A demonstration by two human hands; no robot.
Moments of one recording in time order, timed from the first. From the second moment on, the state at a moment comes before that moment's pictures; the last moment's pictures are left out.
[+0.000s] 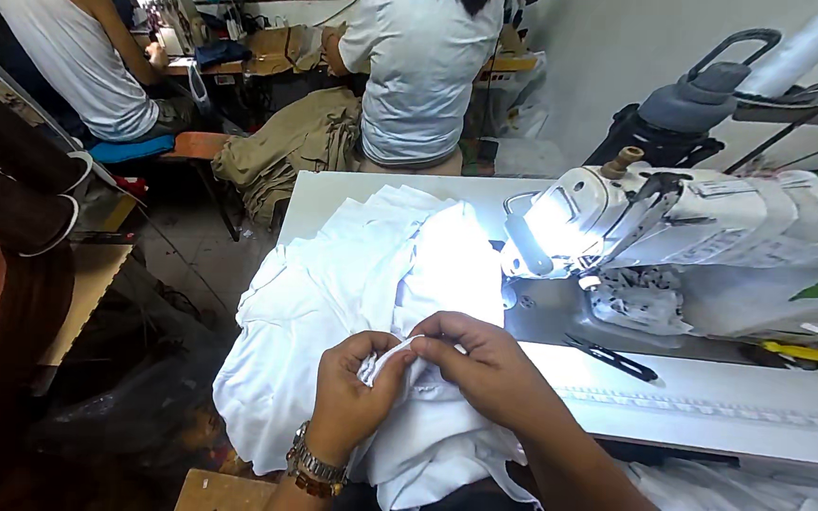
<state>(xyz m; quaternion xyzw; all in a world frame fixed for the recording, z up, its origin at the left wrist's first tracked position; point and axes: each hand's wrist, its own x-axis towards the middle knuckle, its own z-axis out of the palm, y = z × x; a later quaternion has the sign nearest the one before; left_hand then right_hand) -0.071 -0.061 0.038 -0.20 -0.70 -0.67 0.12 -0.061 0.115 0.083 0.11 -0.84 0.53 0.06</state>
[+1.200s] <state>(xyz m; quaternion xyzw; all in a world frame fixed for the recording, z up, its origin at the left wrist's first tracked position) -0.068 -0.056 0.026 -0.15 -0.65 -0.74 0.09 -0.051 0.097 0.066 0.12 -0.84 0.48 0.23</state>
